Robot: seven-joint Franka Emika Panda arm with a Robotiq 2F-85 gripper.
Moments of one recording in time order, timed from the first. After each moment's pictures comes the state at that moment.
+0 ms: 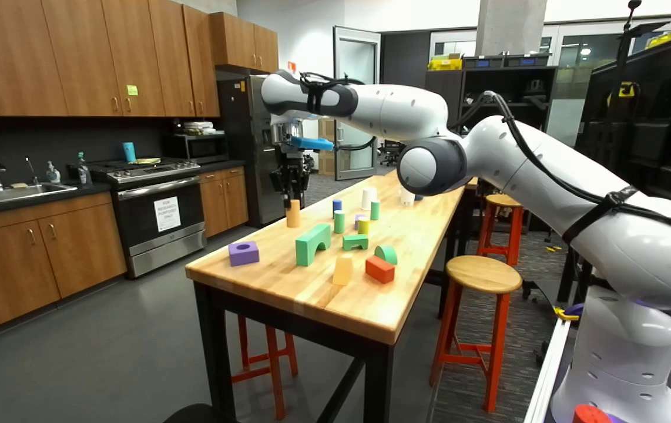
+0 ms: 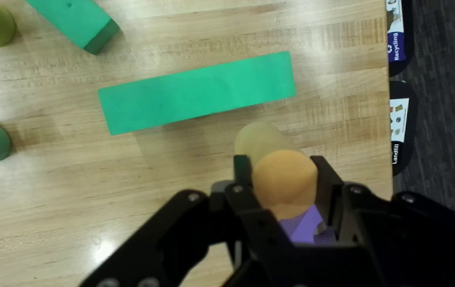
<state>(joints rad) -0.02 1.05 0.06 -0.37 0.07 1.26 -0.08</state>
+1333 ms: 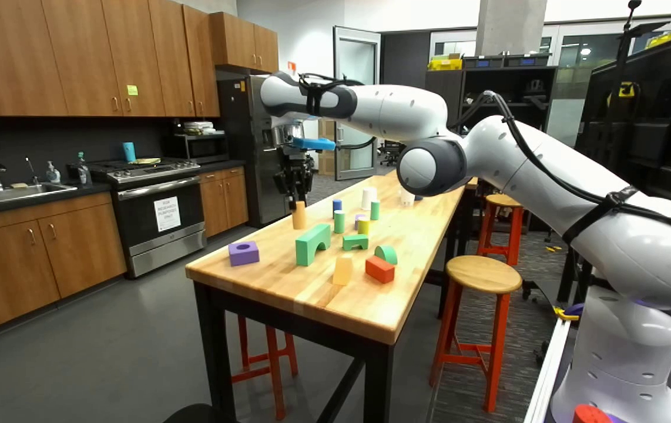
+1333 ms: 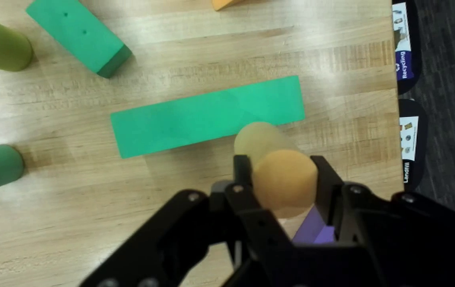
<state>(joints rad) -0.01 1.05 0.04 -0.37 0.05 1.21 -0.08</state>
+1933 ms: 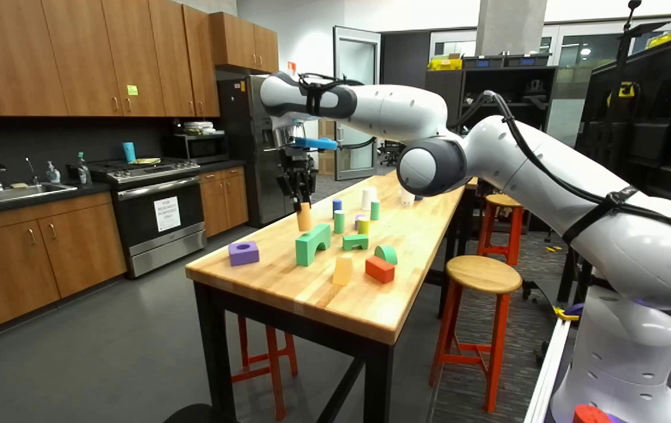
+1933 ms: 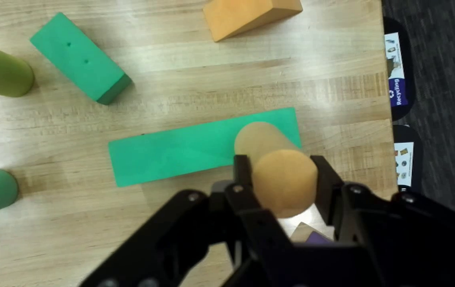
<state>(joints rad) -0.01 1.05 0.04 -0.37 0.05 1.14 -0.10</state>
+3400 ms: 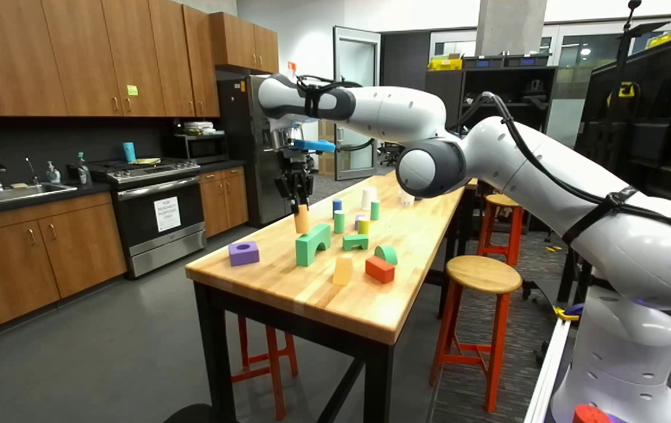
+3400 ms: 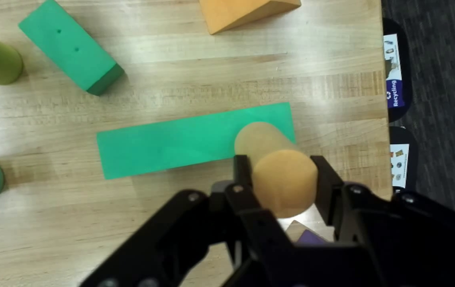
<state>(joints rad) -0.01 1.06 0.05 -0.37 0.05 1.15 -0.12</state>
